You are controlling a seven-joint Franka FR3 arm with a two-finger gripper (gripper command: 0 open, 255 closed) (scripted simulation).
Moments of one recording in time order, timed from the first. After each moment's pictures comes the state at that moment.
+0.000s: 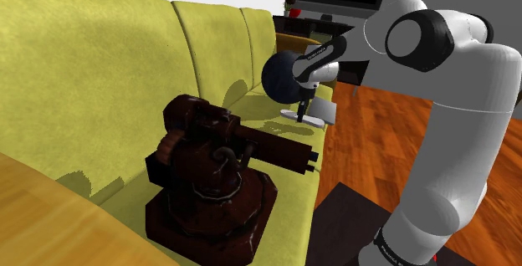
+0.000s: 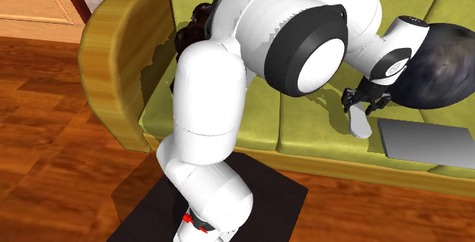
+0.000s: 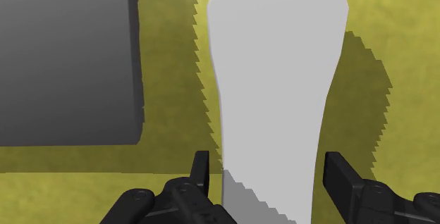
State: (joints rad) arm -0.21 0.24 -0.29 -1.99 0.04 2.23 -0.87
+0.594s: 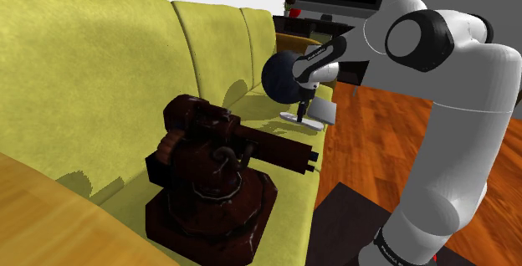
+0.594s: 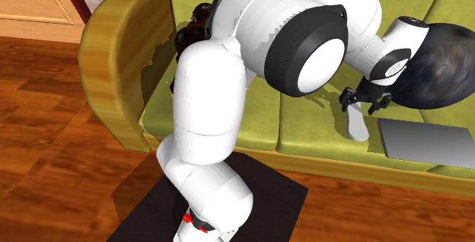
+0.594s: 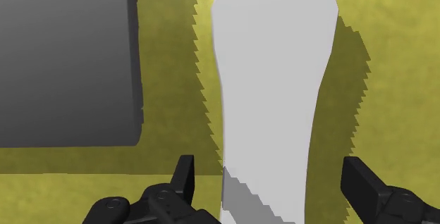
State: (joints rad) arm -0.21 0.24 -0.29 -1.99 0.04 2.24 -0.87
